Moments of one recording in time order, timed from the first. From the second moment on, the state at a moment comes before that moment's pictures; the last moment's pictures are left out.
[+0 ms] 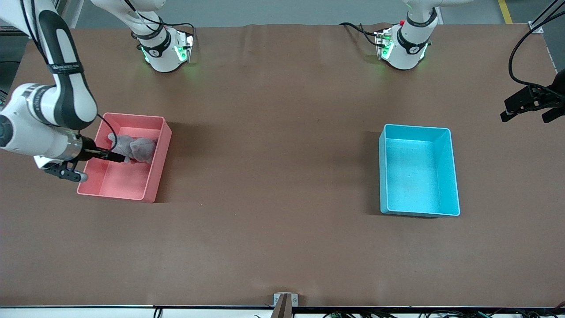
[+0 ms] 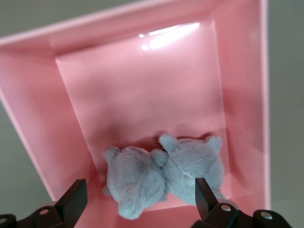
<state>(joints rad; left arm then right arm) -0.01 0.01 0.03 -1.52 -0.03 1.57 0.04 -0.06 0.21 -0.08 -2.12 0.09 2.13 0.13</state>
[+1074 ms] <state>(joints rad) -0.01 0.01 0.03 -1.52 -0.03 1.57 0.04 0.01 0.21 -0.07 -2.38 0.12 2.41 0.26</state>
